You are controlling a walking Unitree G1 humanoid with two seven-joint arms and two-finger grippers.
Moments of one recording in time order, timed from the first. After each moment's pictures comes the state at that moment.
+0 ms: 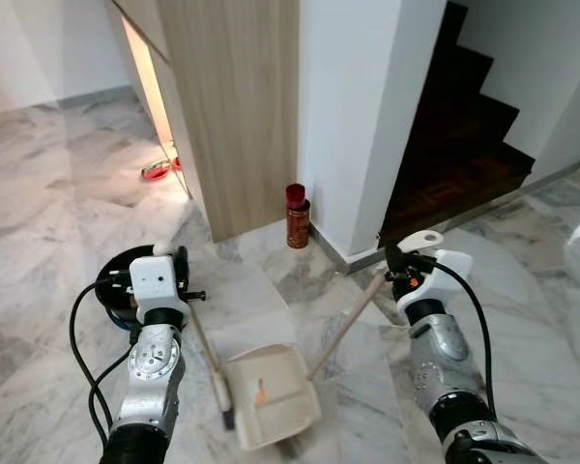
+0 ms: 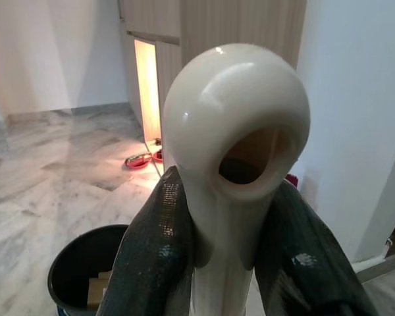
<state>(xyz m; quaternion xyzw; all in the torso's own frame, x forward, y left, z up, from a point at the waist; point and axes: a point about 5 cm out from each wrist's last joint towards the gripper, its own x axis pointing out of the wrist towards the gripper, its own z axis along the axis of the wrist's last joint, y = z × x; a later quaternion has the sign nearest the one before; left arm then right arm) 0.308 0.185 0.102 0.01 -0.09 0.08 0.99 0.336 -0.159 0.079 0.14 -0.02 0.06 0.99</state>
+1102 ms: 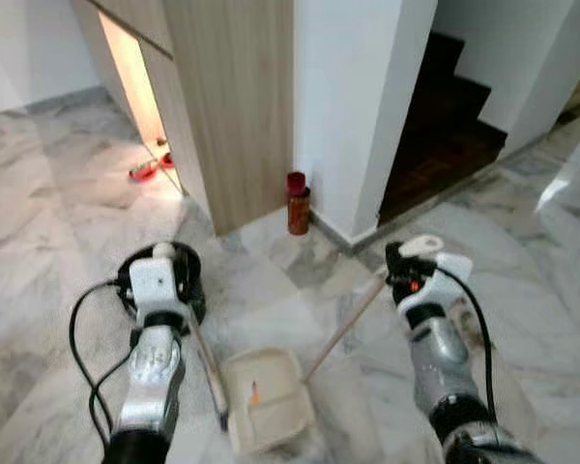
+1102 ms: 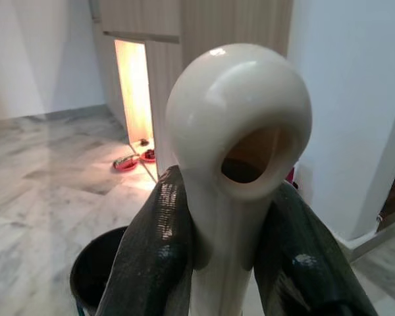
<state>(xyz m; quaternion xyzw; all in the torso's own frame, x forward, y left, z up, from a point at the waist) 0.308 0.178 0.102 0.00 -0.09 0.08 0.99 0.334 -0.171 0.075 0.14 -0.02 0.05 0.99</state>
